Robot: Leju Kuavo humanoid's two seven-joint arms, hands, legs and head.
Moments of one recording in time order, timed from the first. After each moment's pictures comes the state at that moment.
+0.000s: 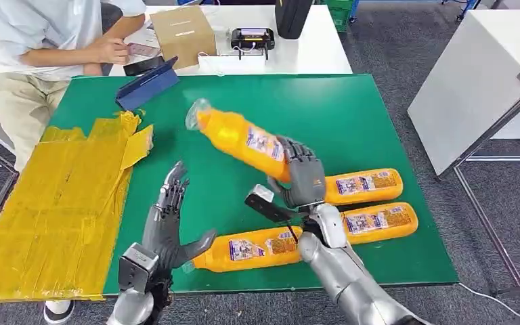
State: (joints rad) left arm -0.03 -0.09 -0.40 -1.53 -0.23 0.23 -0.49; right arm -0.45 0.14 0.38 -0.88 0.87 -0.67 -0.17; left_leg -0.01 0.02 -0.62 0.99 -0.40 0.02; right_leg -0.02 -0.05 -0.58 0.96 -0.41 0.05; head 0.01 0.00
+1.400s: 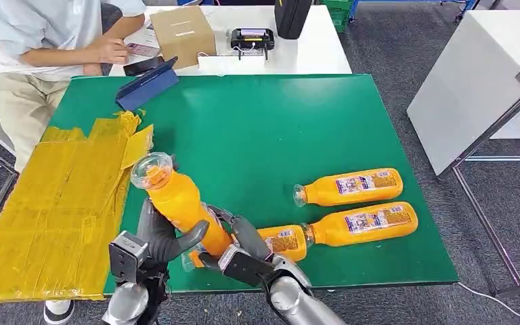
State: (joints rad) left arm -0.05 -0.08 -0.39 -1.52 -0.14 0.19 -0.45; right arm -0.24 0.20 0.65 -1.00 0.38 -0.09 -0.47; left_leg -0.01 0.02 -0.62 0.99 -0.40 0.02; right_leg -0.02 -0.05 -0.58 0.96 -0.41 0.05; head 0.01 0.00
